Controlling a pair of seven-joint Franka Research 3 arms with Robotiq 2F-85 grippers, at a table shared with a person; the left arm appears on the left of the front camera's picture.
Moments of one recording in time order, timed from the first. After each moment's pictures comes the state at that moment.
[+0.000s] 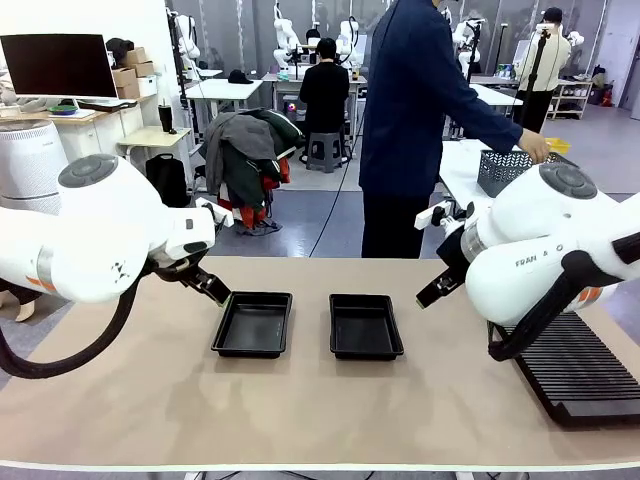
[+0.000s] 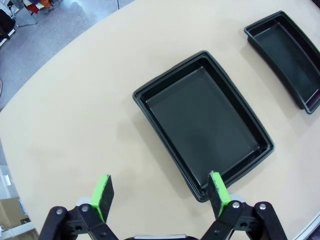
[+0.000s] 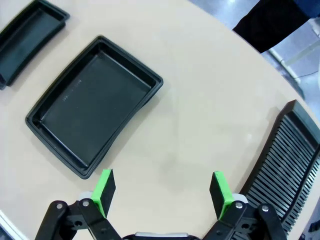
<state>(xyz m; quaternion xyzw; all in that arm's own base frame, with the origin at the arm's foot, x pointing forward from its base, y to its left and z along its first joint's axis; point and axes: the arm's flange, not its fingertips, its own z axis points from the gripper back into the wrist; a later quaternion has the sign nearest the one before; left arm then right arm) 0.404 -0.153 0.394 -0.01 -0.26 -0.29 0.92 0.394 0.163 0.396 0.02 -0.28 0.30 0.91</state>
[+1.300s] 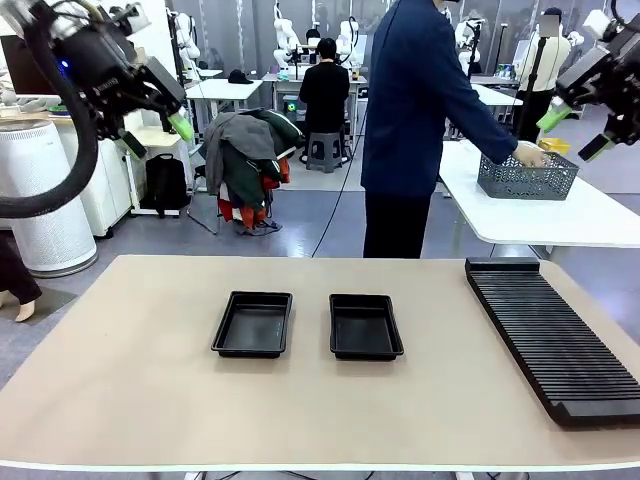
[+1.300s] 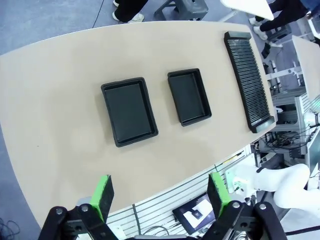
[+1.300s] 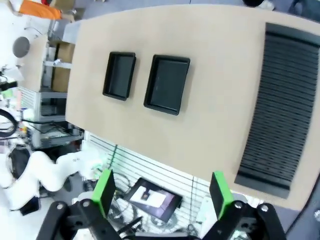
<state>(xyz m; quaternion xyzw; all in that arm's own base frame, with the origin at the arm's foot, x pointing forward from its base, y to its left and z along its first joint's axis) 0.384 -0.094 0.678 -0.22 -0.16 -0.11 0.96 0.381 0.000 0.688 0.27 -0.10 0.05 0.96</state>
